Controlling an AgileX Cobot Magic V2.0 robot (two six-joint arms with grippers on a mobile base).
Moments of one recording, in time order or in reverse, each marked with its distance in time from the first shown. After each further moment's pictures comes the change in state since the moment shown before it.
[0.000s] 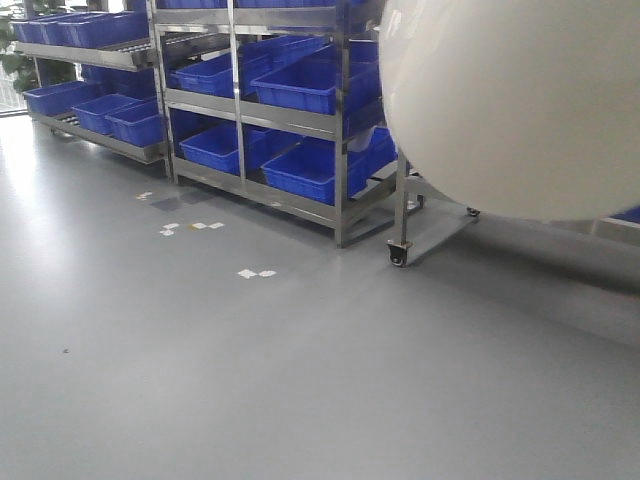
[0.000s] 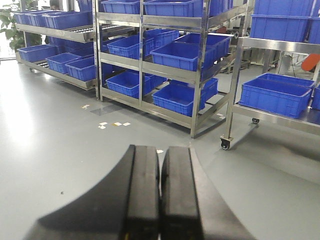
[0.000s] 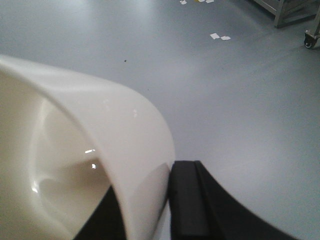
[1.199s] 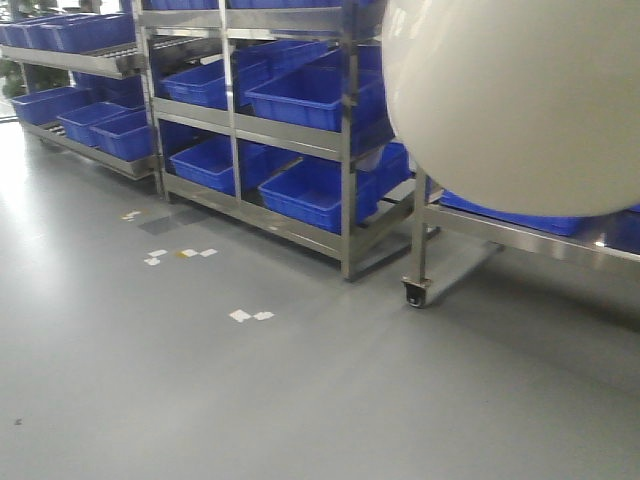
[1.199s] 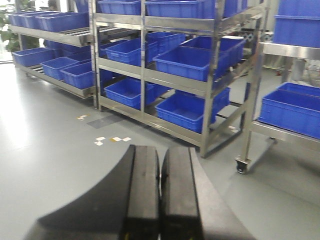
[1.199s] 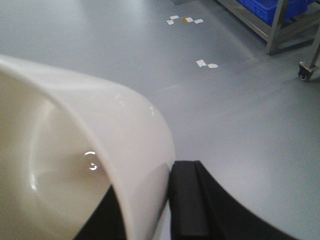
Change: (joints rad) left arm 0.000 0.000 0.000 0.000 0.000 0.000; right arm 0.000 0.000 0.000 0.000 0.002 0.000
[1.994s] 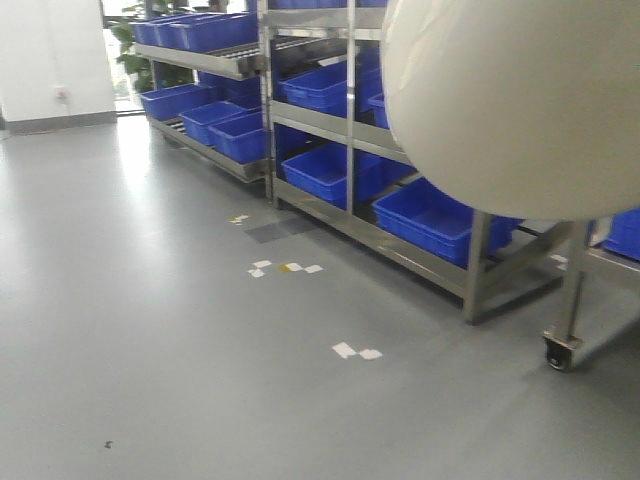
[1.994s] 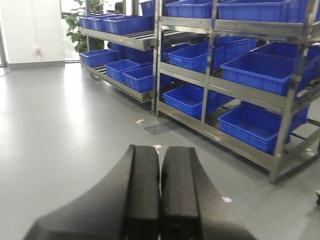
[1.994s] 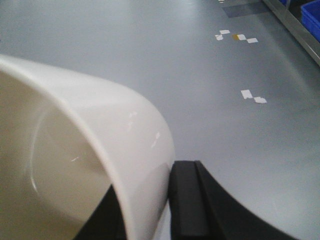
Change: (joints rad) left arm 0.000 0.000 0.000 0.000 0.000 0.000; right arm 0.000 0.000 0.000 0.000 0.000 0.000
